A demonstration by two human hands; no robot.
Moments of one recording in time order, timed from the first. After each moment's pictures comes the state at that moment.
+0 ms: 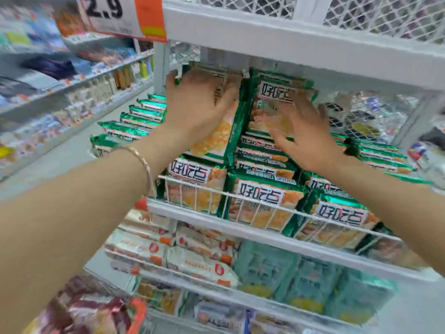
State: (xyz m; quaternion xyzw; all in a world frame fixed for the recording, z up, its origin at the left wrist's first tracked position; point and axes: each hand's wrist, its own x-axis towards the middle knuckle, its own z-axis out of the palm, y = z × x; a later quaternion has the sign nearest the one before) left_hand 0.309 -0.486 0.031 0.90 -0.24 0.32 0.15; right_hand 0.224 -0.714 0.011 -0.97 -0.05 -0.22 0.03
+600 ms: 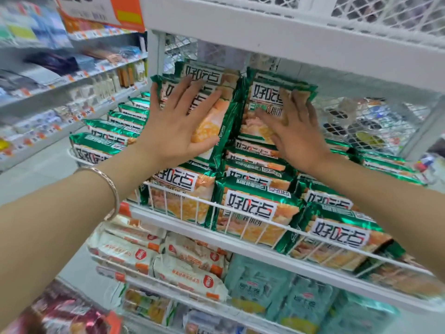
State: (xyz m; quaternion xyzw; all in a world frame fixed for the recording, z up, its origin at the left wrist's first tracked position) left_hand 0.319 -0.458 -0.020 0.89 -0.32 0.31 0.04; right_hand 0.273 -0.744 -0.006 -0.97 -0.10 -0.20 -0.12
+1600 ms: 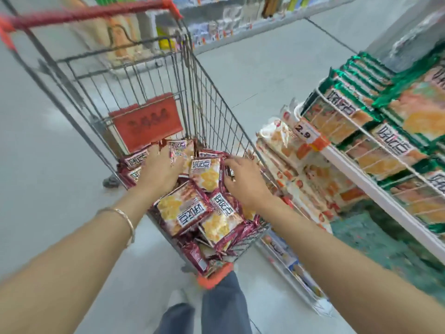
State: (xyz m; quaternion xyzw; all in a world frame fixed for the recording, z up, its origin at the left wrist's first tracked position) left_hand 0.005 -0.053 -0.146 0.92 0.23 -0.06 0.32; right_hand 0.076 -0.263 -0.130 -0.94 -0.27 0.16 0.14
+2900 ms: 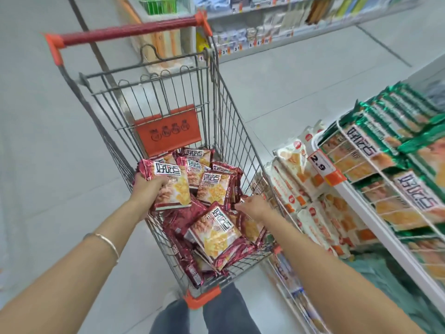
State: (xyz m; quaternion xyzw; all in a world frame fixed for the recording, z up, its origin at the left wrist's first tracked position) left_hand -0.005 -0.043 -0.140 0.60 0.52 -0.01 0.60; right_hand 0.140 -0.285 -0.199 -0.88 -0.06 0.42 0.21
